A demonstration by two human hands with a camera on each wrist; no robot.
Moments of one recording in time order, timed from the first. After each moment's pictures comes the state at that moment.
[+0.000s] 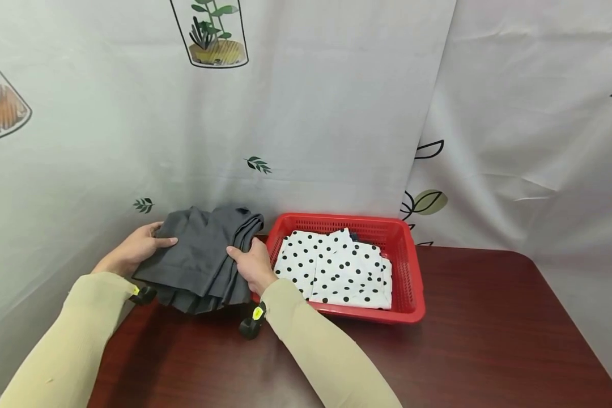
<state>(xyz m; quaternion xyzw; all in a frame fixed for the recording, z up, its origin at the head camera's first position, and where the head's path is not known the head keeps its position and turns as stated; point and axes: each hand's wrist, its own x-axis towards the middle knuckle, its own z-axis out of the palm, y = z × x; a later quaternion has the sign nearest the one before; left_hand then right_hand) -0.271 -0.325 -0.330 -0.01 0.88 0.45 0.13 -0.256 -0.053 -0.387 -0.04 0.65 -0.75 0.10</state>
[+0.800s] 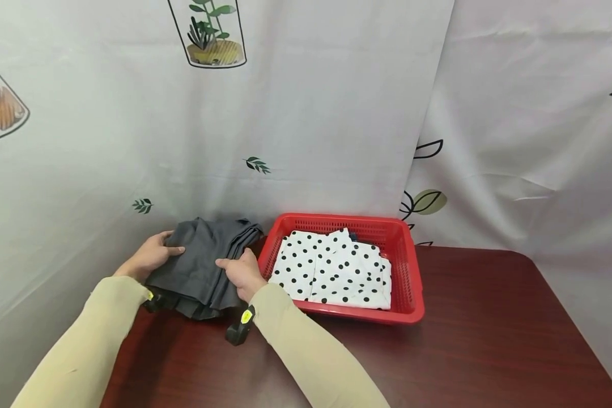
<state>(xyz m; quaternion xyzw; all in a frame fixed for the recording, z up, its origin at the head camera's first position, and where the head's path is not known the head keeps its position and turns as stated) -0.282 -0.319 -0.365 -0.04 0.91 0.41 0.09 -0.249 -0.075 -0.398 0.02 0.63 -0.76 0.15</state>
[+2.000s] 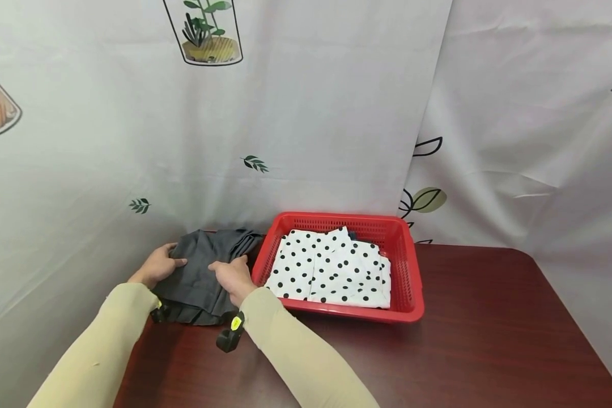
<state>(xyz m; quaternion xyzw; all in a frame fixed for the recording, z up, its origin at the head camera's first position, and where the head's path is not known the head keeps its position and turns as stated) -0.288 -0.321 -0.409 -0.07 0.93 0.36 0.07 -0.242 -0.088 -0.405 0.04 0.69 -0.70 0.18</state>
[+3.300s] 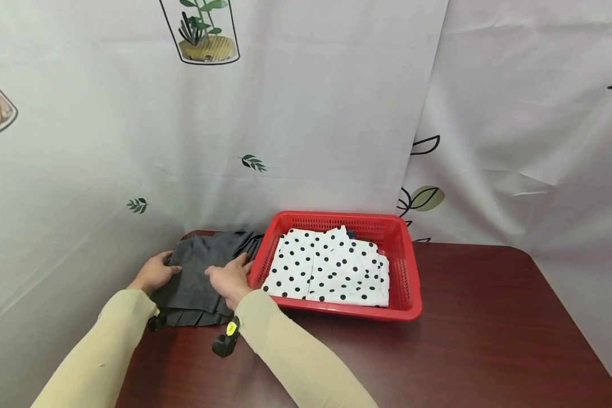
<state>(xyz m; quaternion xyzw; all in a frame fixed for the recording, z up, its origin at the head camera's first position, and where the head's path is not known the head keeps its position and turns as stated) -0.277 -0.330 -0.421 -0.09 0.95 0.30 0.08 -0.234 -0.091 -0.402 0.06 0.72 -0.66 0.18</state>
